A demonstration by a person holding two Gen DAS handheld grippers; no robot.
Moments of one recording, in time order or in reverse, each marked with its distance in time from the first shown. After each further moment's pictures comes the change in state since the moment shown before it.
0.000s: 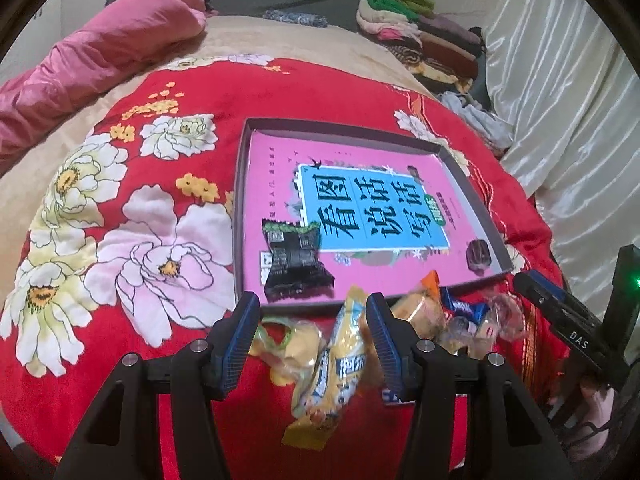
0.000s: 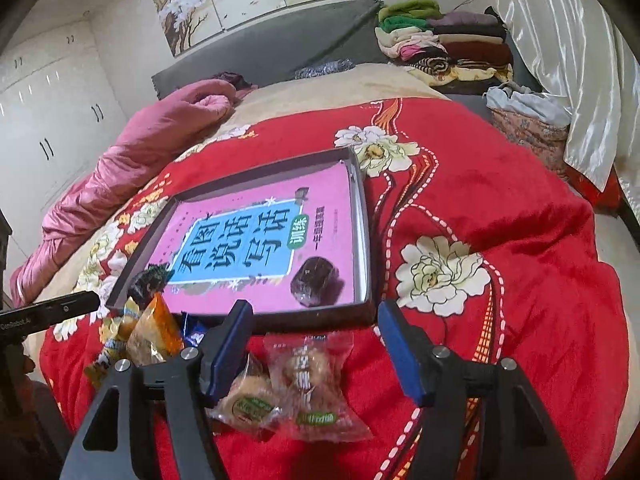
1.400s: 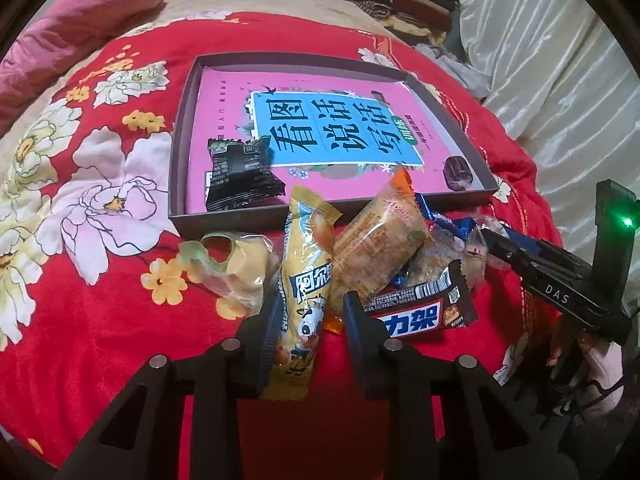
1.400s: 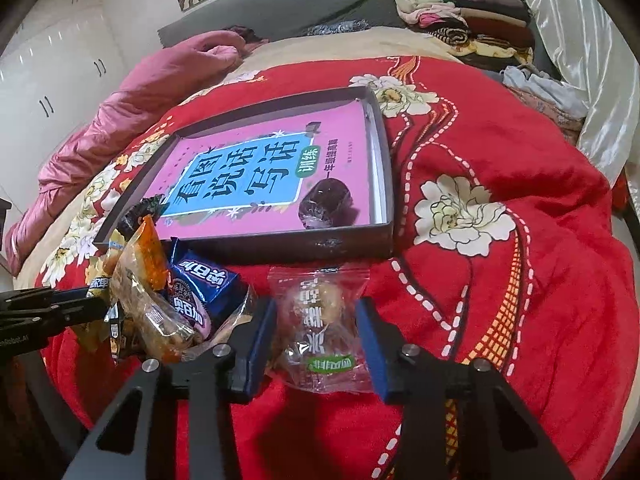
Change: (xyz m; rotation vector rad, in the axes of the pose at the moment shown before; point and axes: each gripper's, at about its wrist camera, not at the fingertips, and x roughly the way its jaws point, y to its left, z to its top) left arm 0.024 -0.021 -0.041 0.085 0.147 -0.067; right arm 0.021 0.007 -0.026 -0.063 0.162 0.004
